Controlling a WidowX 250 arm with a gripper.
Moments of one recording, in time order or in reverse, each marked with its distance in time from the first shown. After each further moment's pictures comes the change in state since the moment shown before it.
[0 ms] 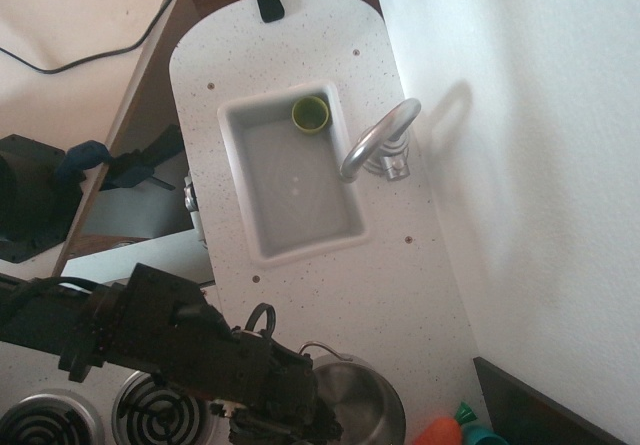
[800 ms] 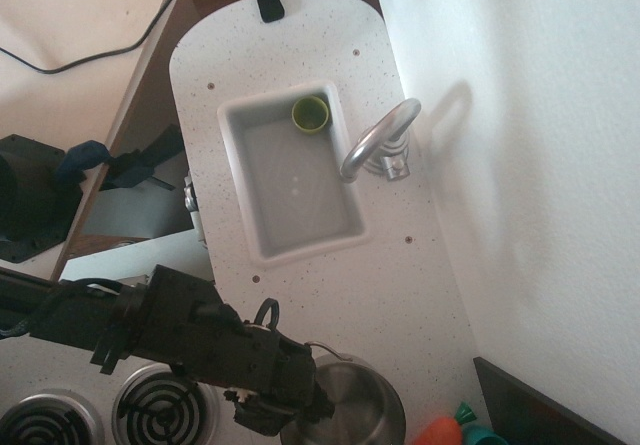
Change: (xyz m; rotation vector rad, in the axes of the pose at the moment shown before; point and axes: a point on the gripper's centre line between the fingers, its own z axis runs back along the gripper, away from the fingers) arm -0.015 -0.019 -0.020 -0.083 0.034 0.013
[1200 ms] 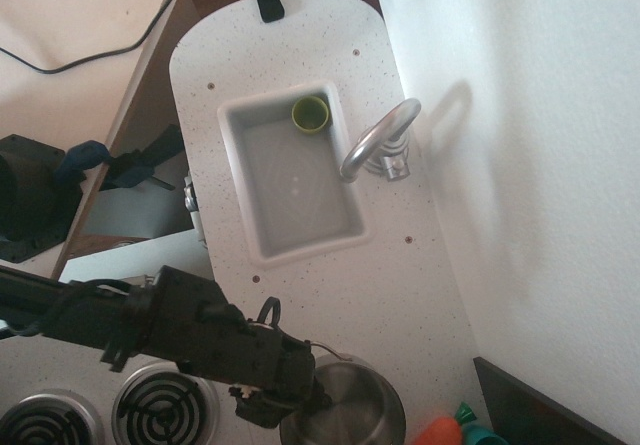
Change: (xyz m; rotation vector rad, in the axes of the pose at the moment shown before) arm -0.007 -0.009 -0.010 -0.052 0.014 0.019
